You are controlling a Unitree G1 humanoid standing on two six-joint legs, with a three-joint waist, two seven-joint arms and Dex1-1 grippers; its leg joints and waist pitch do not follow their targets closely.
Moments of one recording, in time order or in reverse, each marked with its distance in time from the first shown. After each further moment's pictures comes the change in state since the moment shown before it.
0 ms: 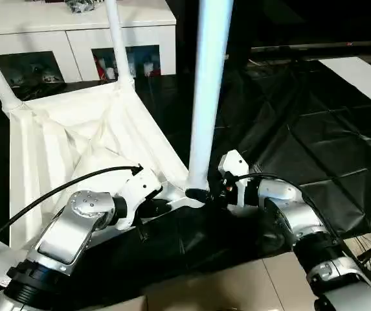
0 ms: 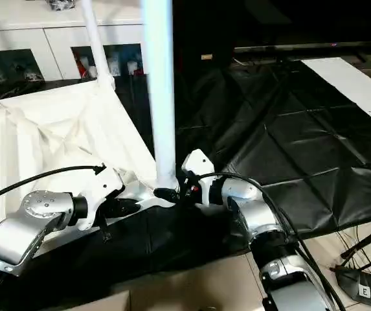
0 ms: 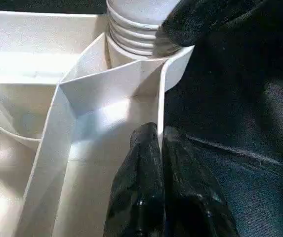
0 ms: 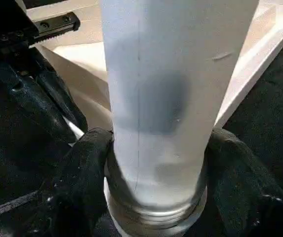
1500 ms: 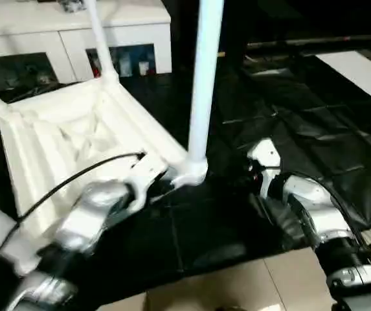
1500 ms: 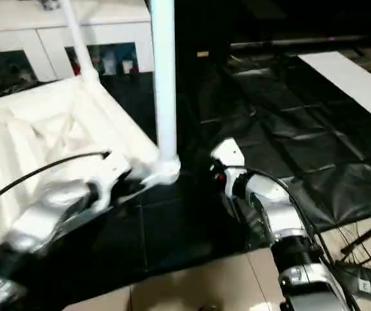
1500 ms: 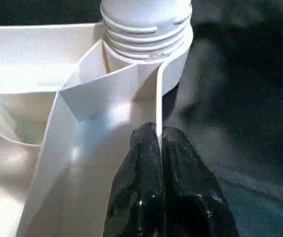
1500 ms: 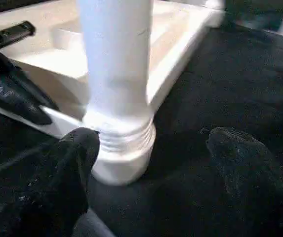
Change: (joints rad) left arm -0.025 -0.030 0.033 0.108 0.025 -0.122 0.032; right arm 0.081 -0.083 -0.084 -0.167 0.038 0.063 -0.096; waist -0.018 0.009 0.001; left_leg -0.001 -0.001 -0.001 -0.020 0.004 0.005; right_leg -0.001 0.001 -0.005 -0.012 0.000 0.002
